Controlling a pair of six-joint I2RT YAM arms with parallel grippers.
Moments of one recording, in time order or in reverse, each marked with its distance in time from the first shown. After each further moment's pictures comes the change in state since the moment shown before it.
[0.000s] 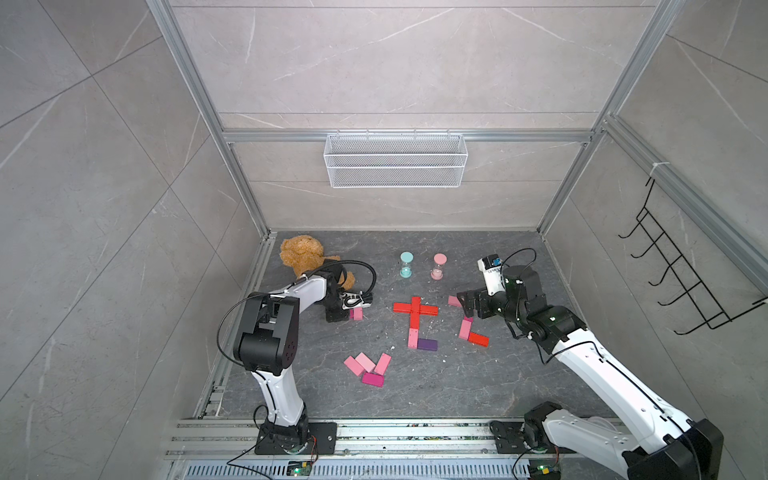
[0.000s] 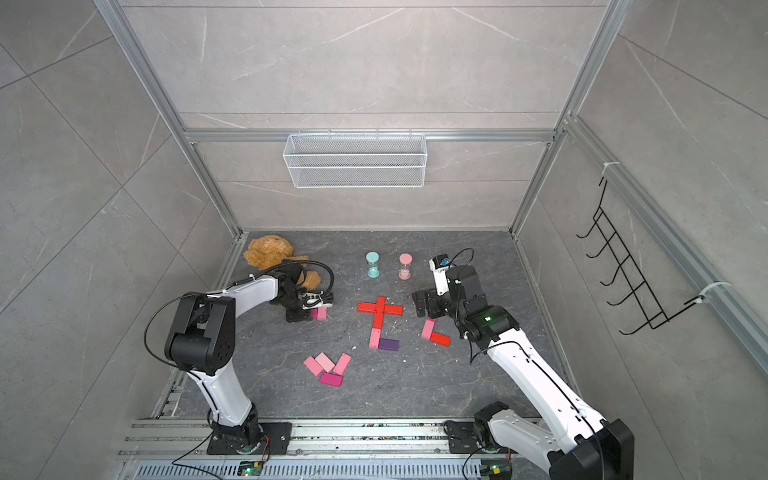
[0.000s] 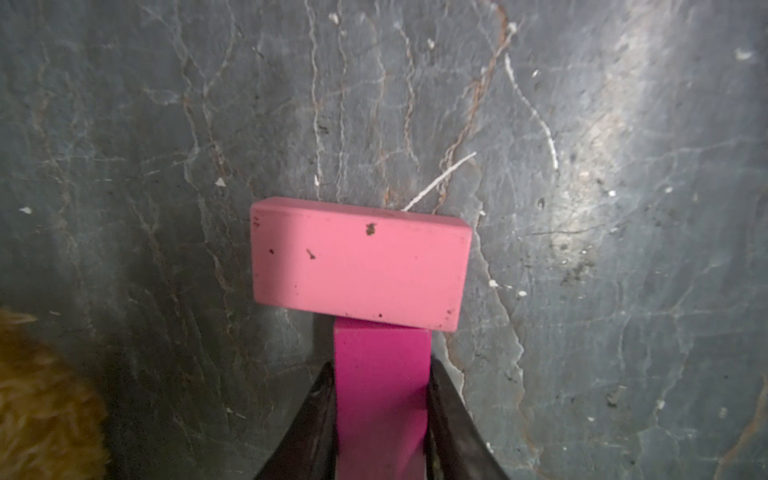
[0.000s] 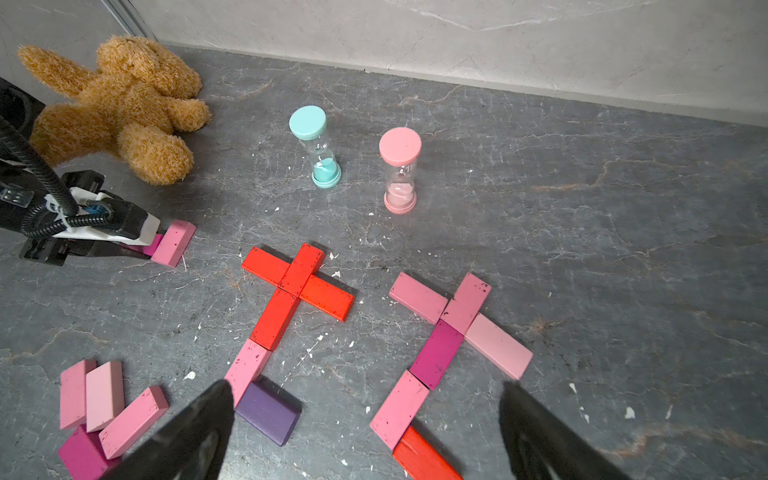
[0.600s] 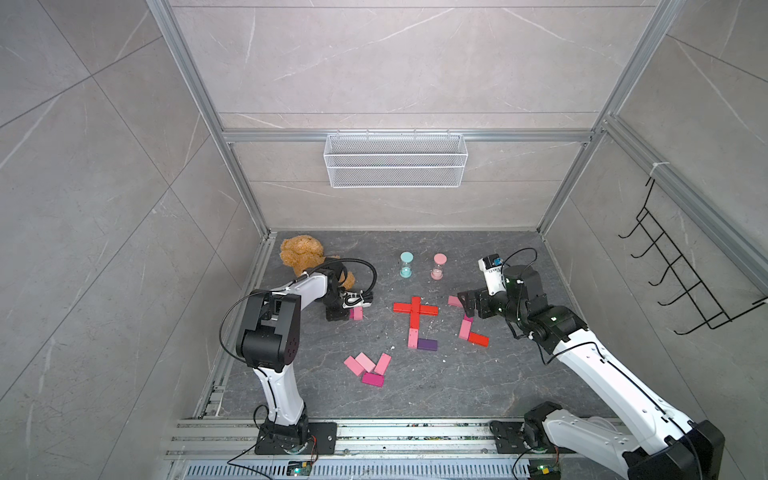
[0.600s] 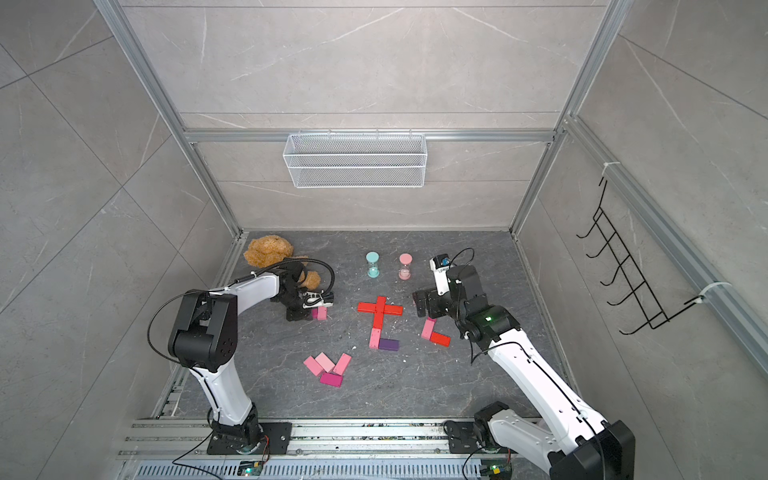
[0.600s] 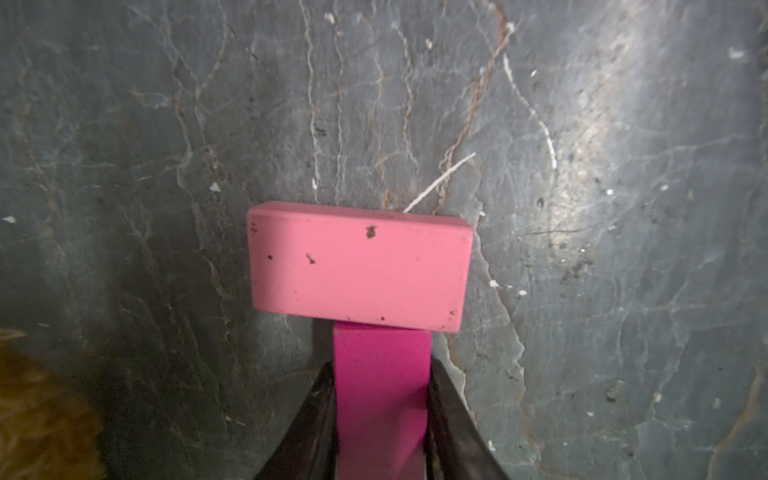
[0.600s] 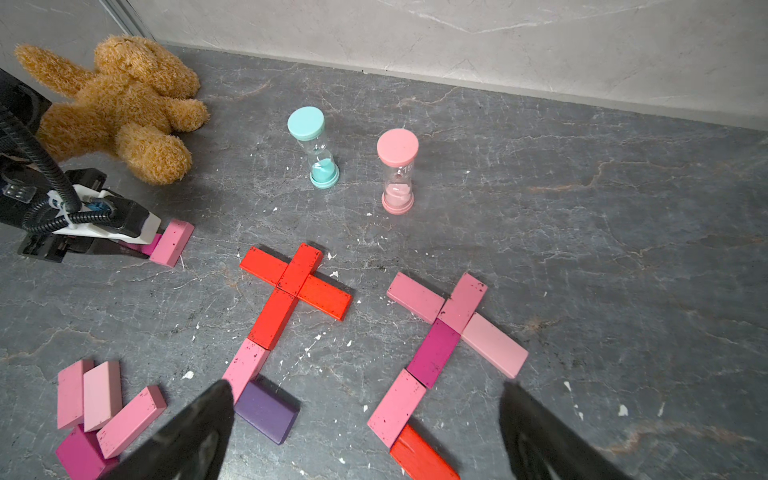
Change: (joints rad) left arm 0.000 0.022 0.030 -0.037 0.007 0.008; right arm 0.000 -0.004 0.003 -0.006 0.005 -0.003
